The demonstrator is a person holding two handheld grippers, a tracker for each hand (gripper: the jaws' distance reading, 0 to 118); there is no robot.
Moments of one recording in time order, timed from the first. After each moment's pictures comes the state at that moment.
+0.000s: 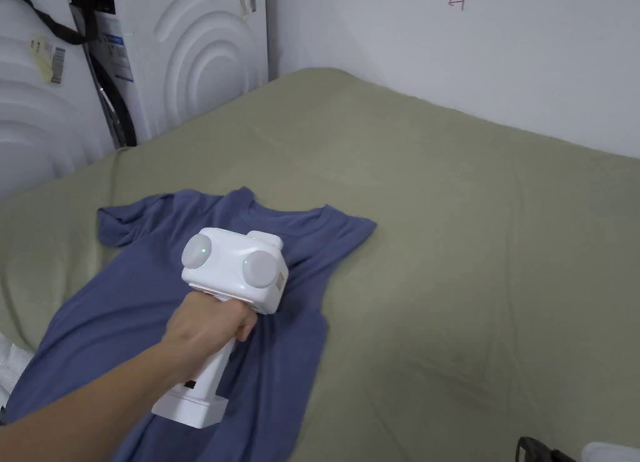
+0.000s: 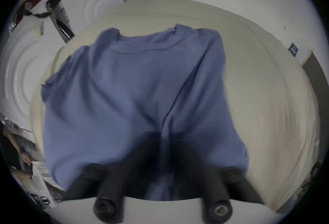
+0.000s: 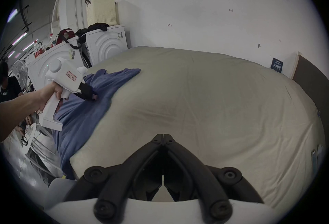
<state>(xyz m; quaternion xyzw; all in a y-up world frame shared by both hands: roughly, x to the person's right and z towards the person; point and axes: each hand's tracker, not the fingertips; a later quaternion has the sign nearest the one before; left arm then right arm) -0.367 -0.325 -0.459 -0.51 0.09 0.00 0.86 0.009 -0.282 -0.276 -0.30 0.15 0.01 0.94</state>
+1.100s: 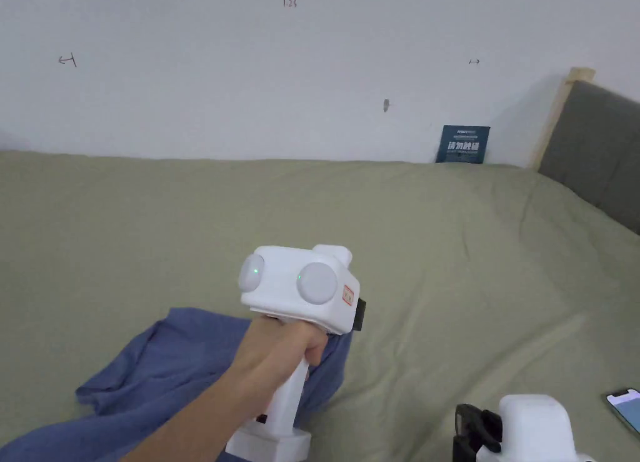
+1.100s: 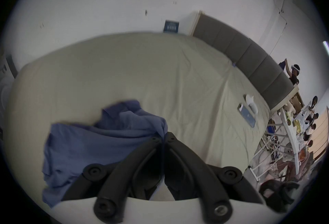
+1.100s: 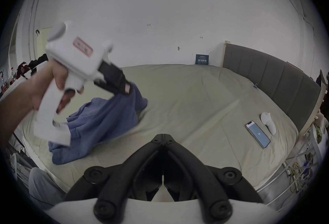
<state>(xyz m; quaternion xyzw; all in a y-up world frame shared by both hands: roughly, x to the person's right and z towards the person) 0.126 -0.235 -0.423 -0.46 -0.34 -0.05 0.82 0.236 -0.231 -0.145 -0.26 -0.10 -0.03 0.96</state>
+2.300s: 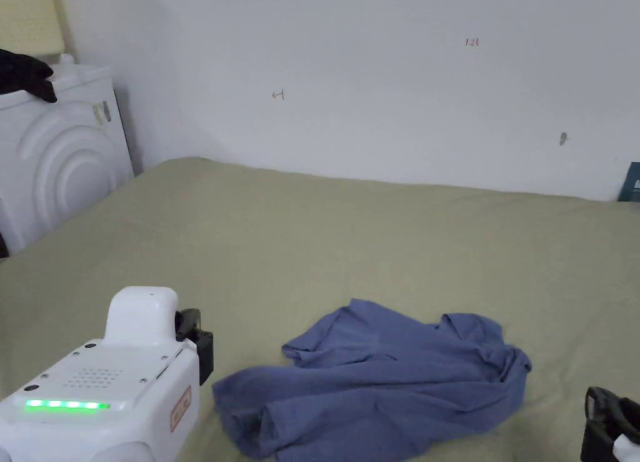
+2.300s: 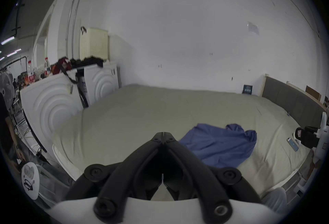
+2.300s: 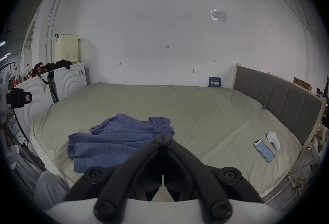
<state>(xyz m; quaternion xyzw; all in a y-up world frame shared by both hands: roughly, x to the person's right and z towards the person) -0.239 -0.150 -0.179 -0.21 0.01 0.01 0.98 0.162 -0.191 -0.117 -0.17 -0.05 0.00 0.98</state>
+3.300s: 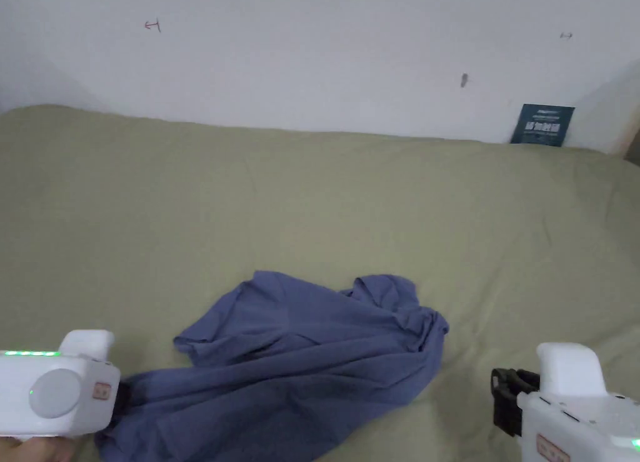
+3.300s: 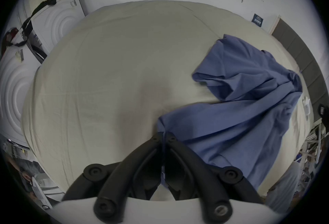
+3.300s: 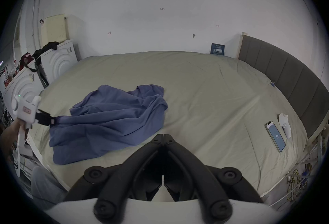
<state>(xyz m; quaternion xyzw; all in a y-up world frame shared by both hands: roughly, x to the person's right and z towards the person) -0.242 -0.285 -0.370 -0.53 -0.07 -0.01 0.84 0.215 -0.248 -0.214 -0.31 -0.06 -0.03 0.95</state>
